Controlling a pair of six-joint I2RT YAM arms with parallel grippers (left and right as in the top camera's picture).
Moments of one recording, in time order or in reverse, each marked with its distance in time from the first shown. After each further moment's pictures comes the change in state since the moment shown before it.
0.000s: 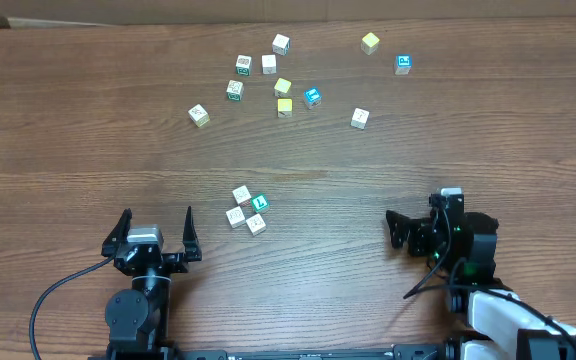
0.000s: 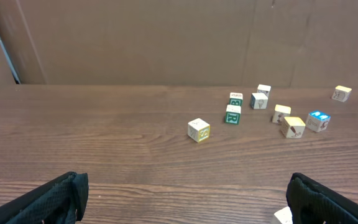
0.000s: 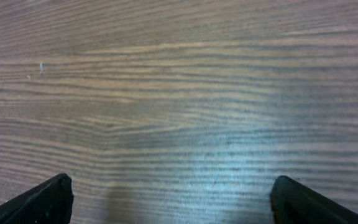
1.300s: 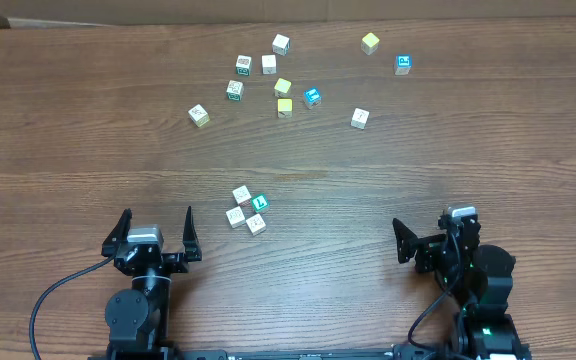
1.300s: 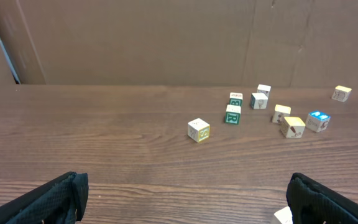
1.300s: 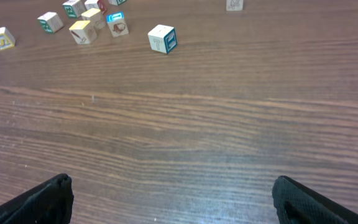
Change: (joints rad) left arm 0.000 0.000 0.000 0.000 0.000 0.000; right arm 0.000 -0.756 -0.089 -0.442 -0.003 -0.060
